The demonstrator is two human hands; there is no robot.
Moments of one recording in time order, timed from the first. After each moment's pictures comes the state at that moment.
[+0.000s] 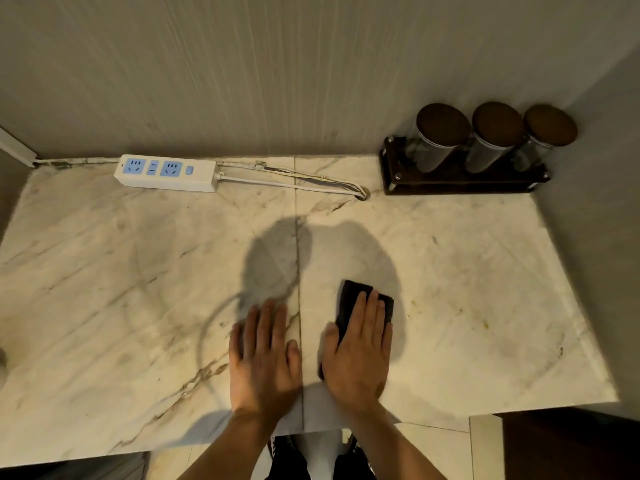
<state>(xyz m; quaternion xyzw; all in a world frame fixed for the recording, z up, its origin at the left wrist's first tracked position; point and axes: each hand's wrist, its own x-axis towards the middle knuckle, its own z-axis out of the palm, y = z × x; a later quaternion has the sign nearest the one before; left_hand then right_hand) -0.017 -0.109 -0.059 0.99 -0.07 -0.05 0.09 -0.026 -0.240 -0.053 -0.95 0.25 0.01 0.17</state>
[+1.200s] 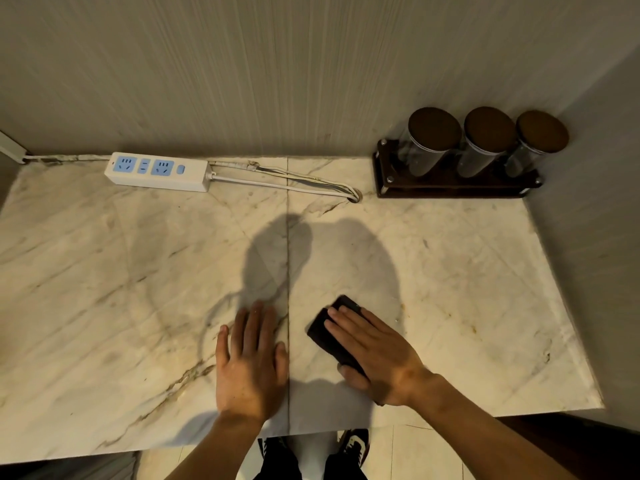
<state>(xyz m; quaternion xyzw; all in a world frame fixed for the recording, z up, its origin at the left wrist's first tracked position) -0.020 -0.108 -0.068 0.99 -0.07 0.00 0.11 -0.024 -0.348 -0.051 -0.95 -0.26 0.13 0.07</state>
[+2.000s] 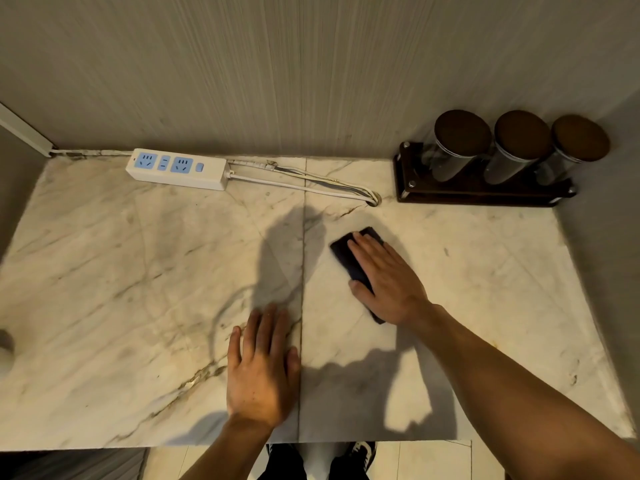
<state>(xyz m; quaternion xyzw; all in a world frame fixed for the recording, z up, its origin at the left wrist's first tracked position) -0.018 -0.107 -0.068 0.99 -0.06 -0.01 0.13 0.092 -0.359 -0.049 -0.98 -0.16 0.08 0.11</state>
